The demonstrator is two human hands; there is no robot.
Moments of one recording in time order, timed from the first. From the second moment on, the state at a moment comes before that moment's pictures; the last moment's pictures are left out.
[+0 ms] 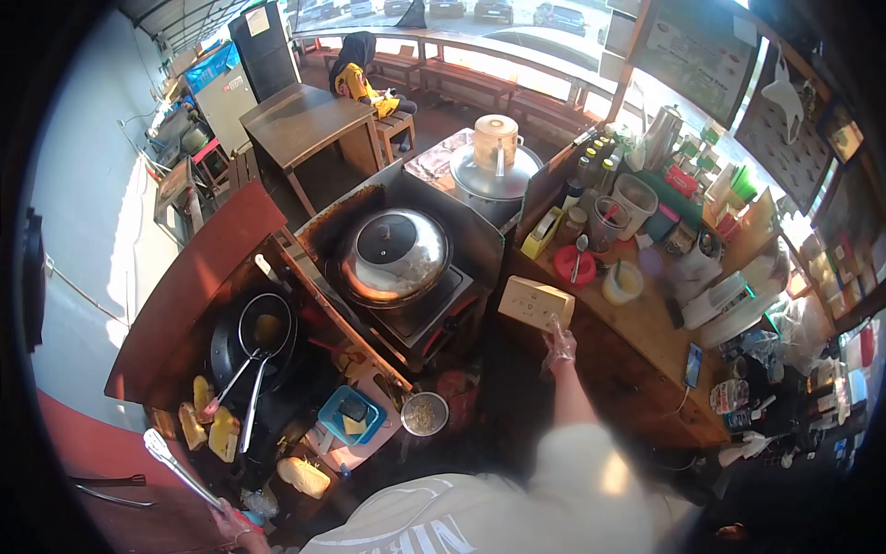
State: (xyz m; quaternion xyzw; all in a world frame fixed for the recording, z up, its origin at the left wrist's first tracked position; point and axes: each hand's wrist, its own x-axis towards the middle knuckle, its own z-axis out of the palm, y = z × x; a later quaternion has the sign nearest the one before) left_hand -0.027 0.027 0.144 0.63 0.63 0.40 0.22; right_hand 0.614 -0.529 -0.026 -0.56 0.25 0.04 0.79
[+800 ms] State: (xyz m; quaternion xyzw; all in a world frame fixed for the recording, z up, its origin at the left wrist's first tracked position) left_hand 0.125 0.008 0.227 0.45 0.52 0.57 0.45; right_hand 0.713 -0.736 0.166 -0.80 0.17 -0.41 0.40
